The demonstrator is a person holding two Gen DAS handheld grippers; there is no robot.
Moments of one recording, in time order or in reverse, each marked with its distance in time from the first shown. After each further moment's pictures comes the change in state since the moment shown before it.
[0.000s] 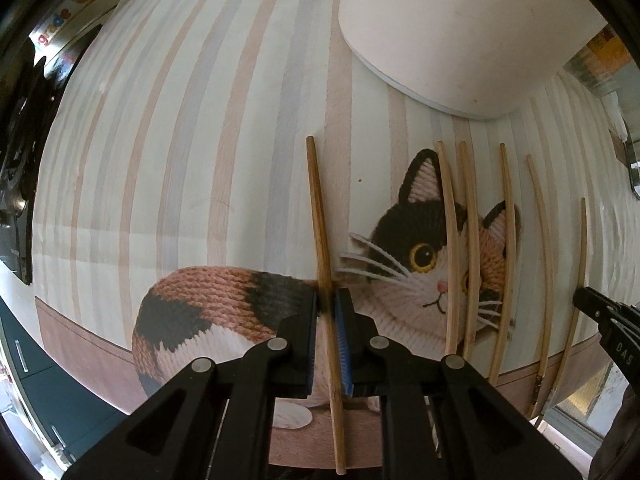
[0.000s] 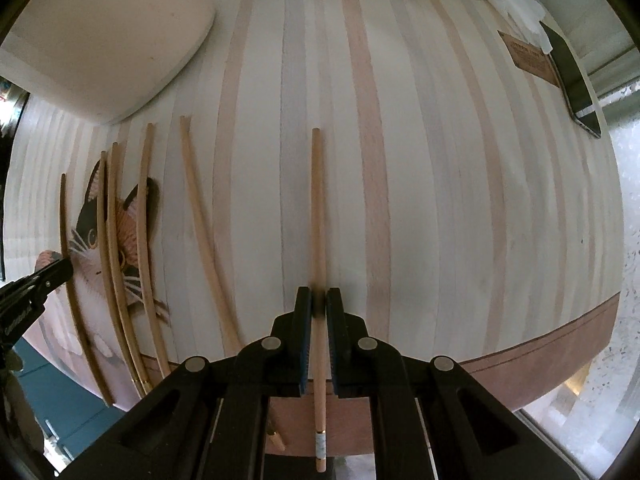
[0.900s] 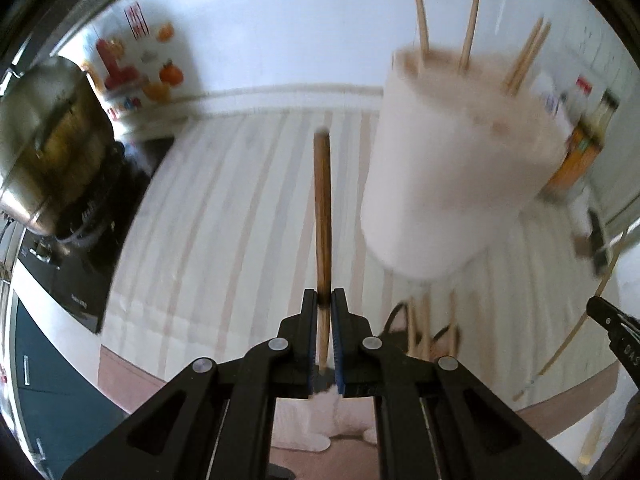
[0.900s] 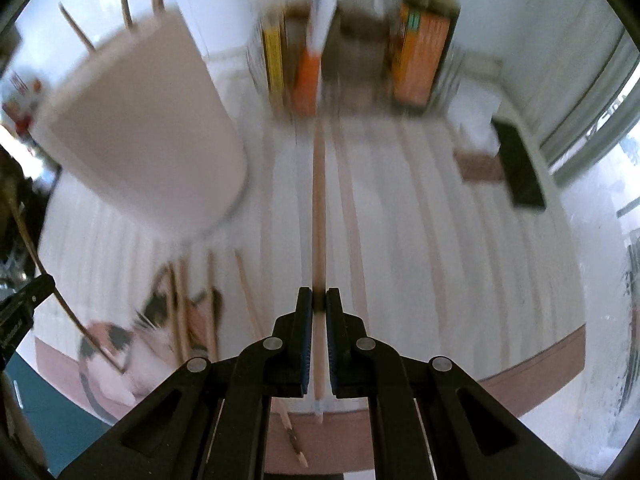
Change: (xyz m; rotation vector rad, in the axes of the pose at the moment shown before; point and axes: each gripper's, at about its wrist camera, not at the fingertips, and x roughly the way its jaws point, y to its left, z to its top) left arm -0.164 0.011 0.012 -0.069 -0.439 0.037; right arm -0.113 0.022 0.014 0.043 -0.357 0.011
